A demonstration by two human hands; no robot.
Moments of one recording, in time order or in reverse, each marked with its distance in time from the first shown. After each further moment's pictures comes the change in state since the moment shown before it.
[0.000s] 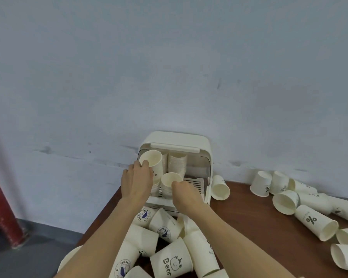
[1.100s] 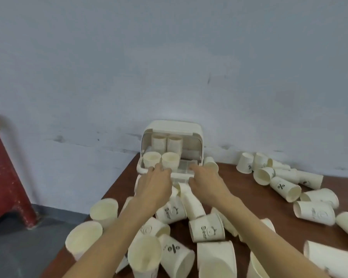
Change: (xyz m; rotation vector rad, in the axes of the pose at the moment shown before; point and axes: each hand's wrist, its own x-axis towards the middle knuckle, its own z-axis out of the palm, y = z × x) left_hand -0.126 0.041 -0.112 -0.036 -0.297 0.255; right_hand -0.154 -0.008 -0.077 0.228 0.145 0.066
